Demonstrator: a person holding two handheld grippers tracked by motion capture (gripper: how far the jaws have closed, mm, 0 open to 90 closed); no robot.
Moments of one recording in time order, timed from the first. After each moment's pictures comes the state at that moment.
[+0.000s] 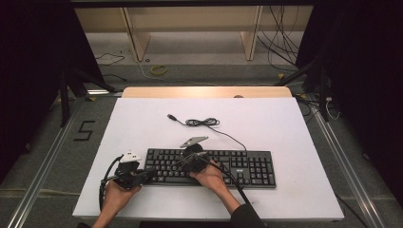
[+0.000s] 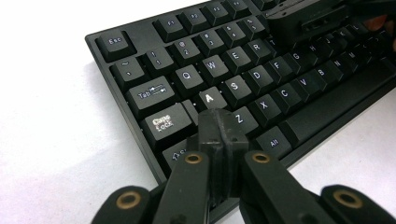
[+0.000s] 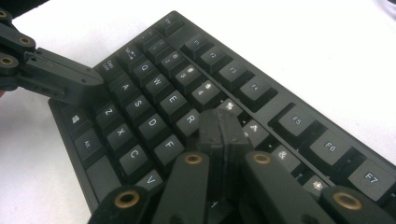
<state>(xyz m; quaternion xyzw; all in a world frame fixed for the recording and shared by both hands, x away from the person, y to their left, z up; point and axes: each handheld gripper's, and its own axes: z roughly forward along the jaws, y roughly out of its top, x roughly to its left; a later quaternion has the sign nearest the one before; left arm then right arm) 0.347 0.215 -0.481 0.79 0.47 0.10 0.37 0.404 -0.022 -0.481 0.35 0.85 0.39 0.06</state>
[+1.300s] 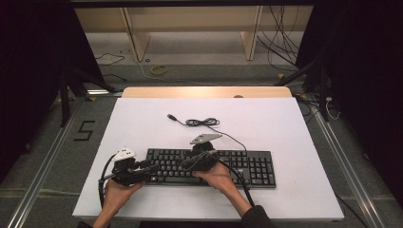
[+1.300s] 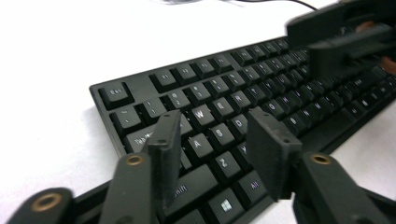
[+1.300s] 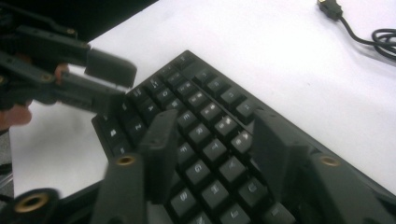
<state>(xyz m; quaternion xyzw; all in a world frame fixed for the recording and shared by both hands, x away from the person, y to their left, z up) 0.351 0.220 -0.472 0.75 0.47 0.11 0.45 0.395 -0.052 -0.456 0.34 0.83 0.45 0.05</state>
